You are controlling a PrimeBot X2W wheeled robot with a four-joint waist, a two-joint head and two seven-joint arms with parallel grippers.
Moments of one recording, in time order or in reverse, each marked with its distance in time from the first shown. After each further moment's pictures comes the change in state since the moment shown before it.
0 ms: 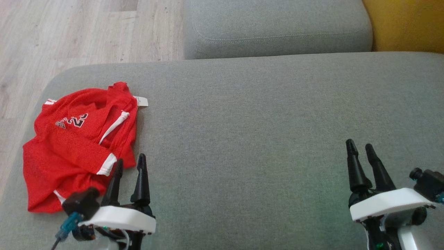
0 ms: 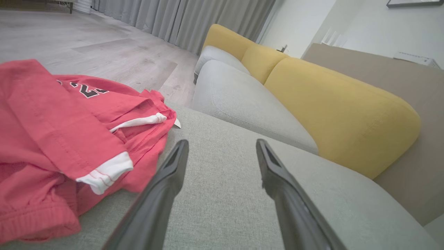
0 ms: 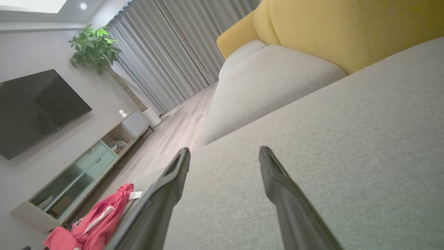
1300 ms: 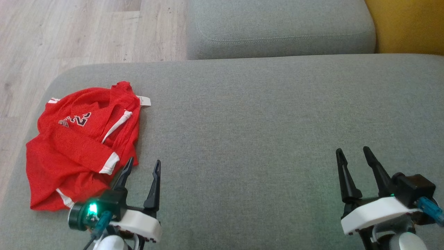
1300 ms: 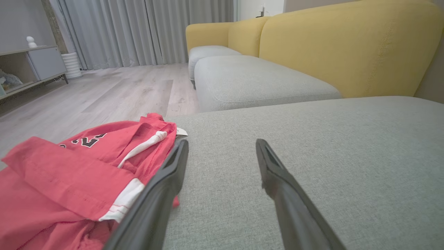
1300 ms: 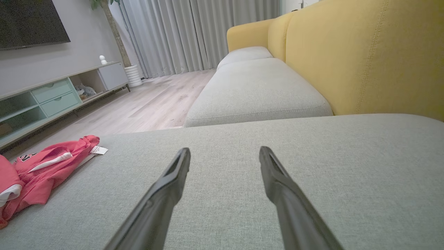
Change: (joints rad) left arm -0.034 0.044 -0.069 0.070 0.393 0.079 -0.043; right arm 0.058 0.025 -0.011 -0.083 -0.421 0.000 0.004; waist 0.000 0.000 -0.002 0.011
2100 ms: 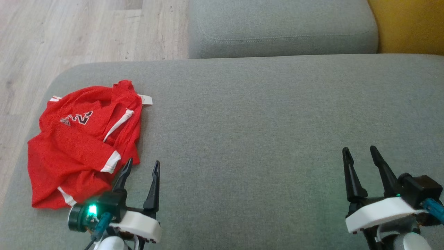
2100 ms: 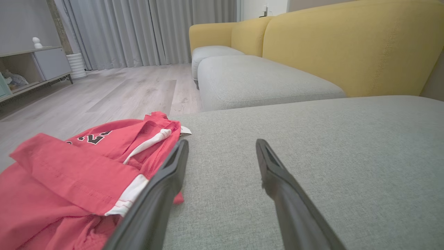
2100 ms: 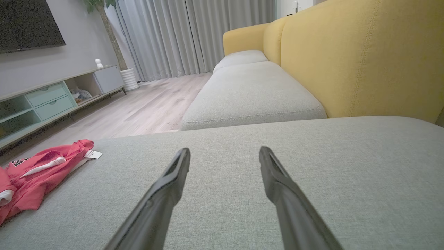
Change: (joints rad) left arm 0.000 0.002 -0.004 0.012 0.007 0.017 -0.018; right arm 0.000 0.001 -0.026 0.001 -0.002 0.000 -0.018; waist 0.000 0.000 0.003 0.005
